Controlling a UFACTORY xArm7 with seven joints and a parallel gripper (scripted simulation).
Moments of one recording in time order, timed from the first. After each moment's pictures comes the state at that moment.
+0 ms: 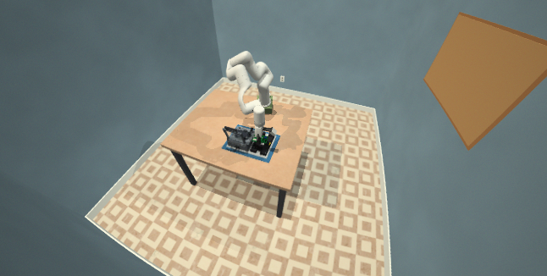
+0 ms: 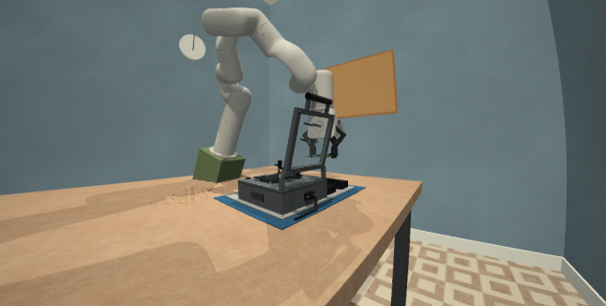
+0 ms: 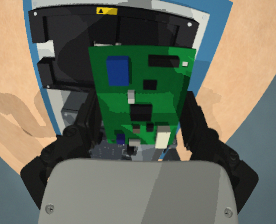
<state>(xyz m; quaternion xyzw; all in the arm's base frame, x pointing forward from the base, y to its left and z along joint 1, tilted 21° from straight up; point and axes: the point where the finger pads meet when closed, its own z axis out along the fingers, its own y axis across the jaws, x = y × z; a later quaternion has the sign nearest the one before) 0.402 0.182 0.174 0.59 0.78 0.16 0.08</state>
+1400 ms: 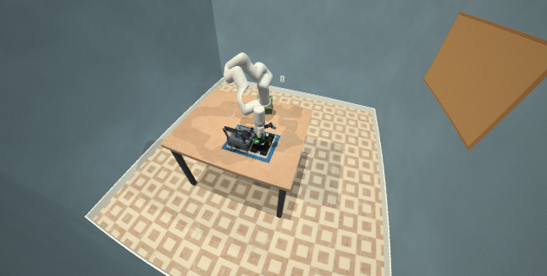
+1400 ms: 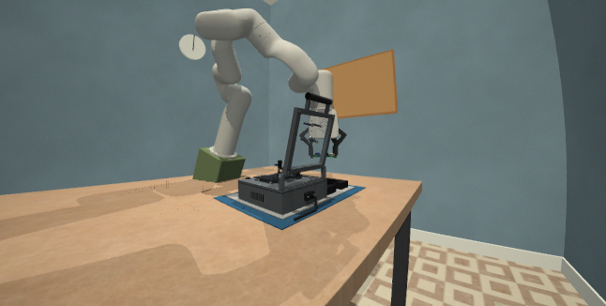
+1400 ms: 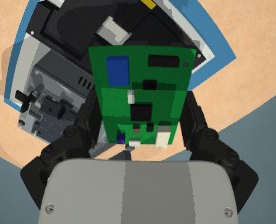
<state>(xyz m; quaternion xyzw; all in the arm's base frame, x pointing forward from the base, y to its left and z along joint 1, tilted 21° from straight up) 0.402 0.182 0.174 0.34 0.92 0.13 0.13</state>
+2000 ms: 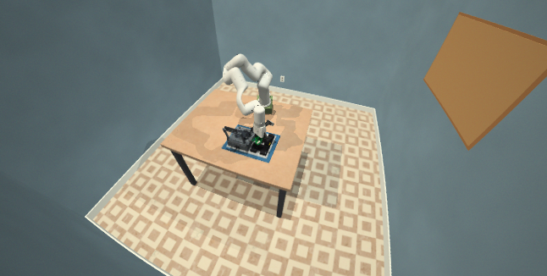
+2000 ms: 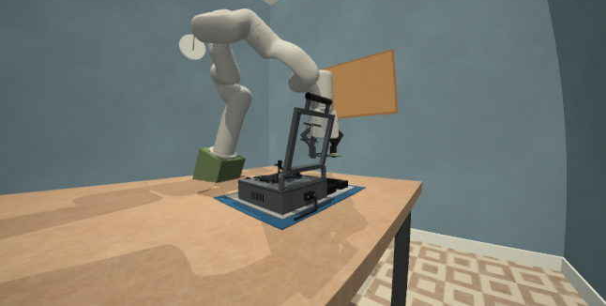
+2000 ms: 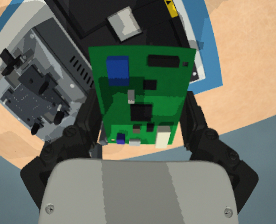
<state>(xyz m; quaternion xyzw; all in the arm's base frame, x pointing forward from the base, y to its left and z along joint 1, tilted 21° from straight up) 0.402 0.182 0.174 0.16 0.97 0.10 0.15</state>
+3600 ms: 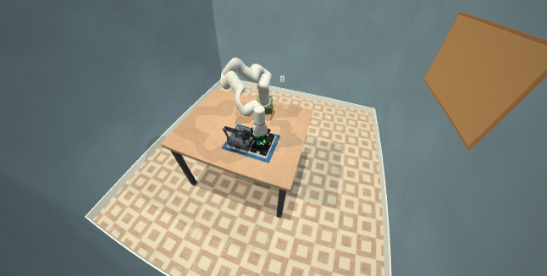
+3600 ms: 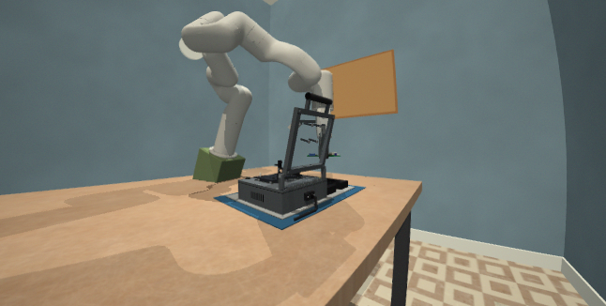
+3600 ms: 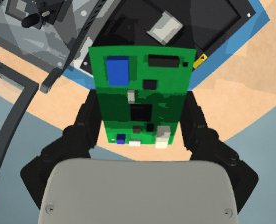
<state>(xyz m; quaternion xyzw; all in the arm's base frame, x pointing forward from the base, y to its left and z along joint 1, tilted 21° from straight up) 0.402 0.182 0.174 -0.37 0.91 0.01 0.18</state>
